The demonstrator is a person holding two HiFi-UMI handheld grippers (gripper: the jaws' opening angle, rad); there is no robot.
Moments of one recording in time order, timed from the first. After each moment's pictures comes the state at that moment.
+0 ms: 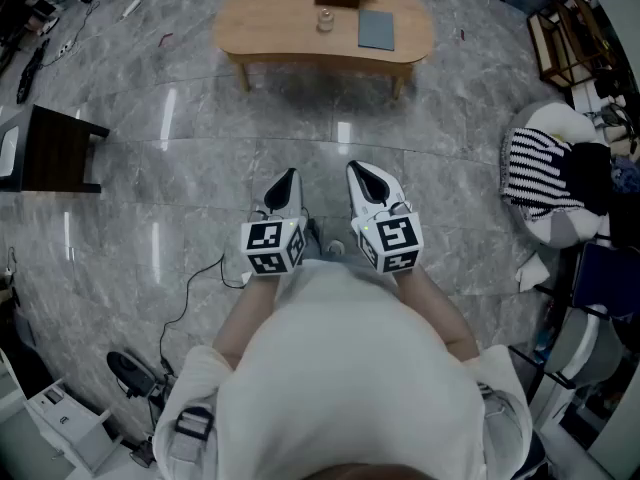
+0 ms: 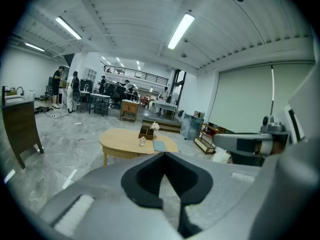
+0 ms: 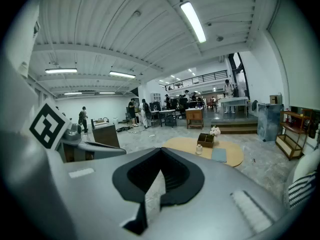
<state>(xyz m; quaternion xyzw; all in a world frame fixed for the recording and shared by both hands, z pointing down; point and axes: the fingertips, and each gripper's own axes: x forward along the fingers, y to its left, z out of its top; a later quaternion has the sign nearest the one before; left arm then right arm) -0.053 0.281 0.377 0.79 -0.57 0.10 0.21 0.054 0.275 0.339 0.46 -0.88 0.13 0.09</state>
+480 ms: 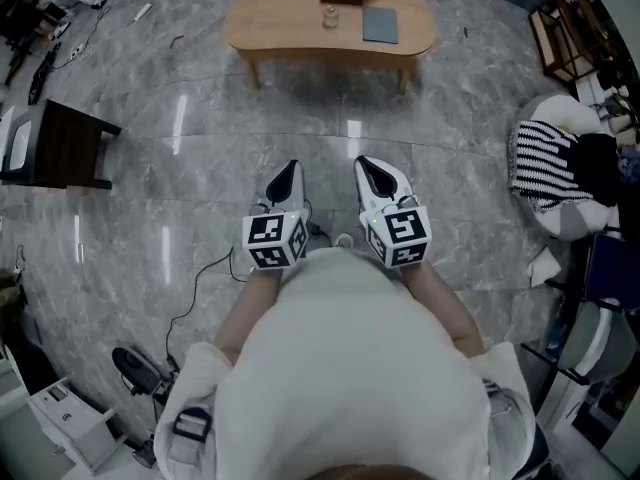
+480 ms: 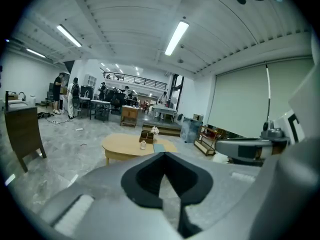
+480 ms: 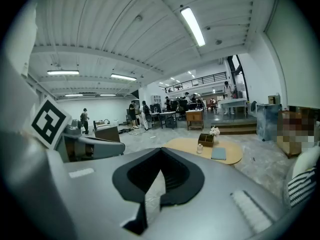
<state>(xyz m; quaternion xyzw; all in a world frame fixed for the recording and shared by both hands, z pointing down) -0.050 0.340 0.359 0.79 -0.57 0.09 0.19 0.067 0.339 0.336 0.46 -0.88 0.13 0.09</state>
